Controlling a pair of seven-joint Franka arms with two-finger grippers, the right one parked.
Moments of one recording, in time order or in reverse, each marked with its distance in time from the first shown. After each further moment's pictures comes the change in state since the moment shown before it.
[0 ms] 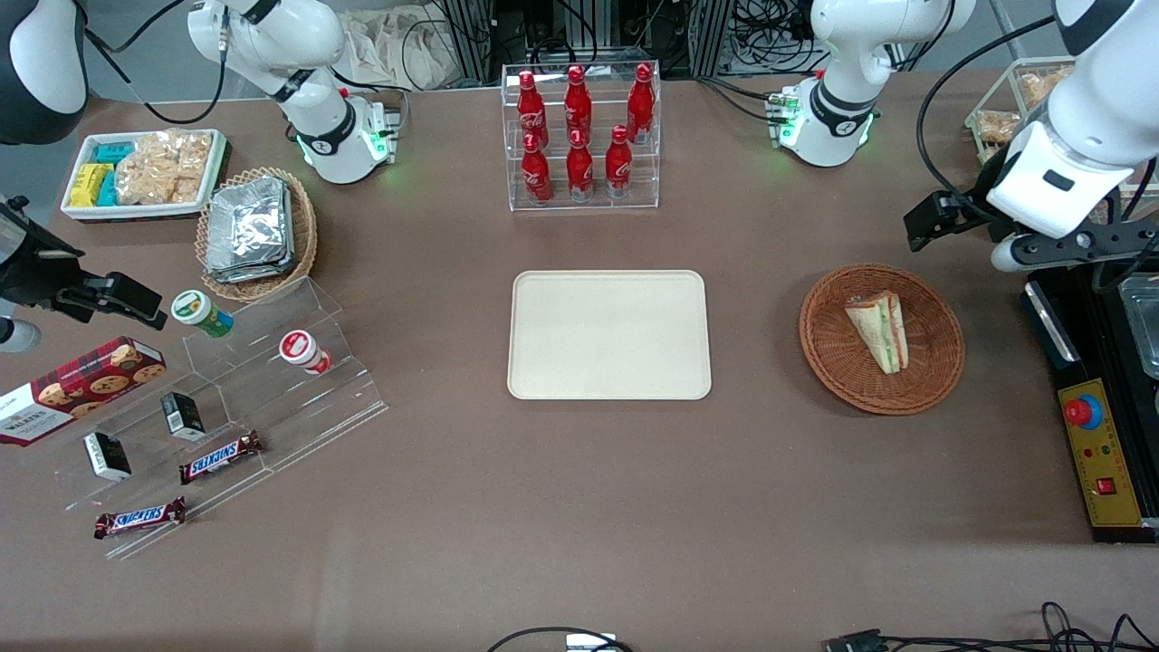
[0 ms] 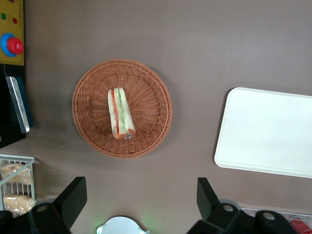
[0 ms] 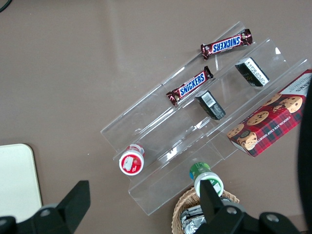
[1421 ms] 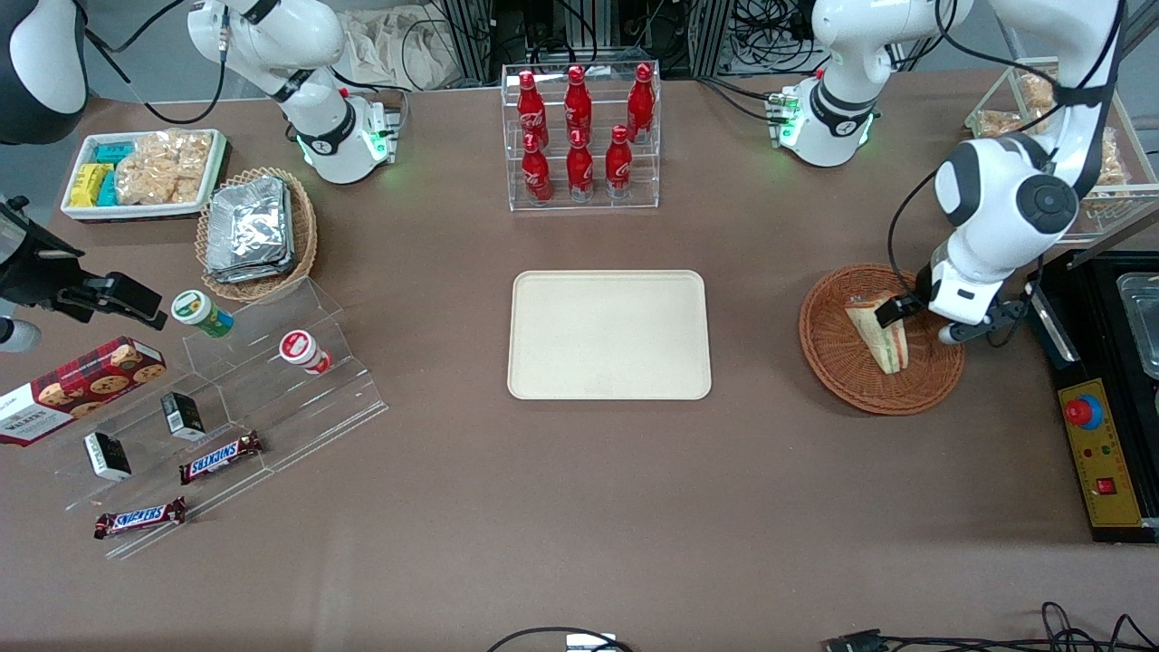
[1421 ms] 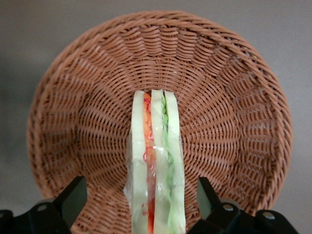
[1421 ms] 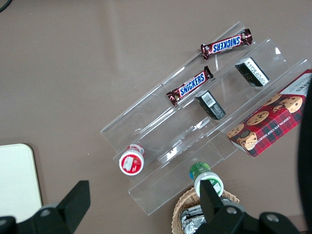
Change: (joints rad) arm 0.105 0.070 0.116 -0.864 -0.001 1.031 -0.039
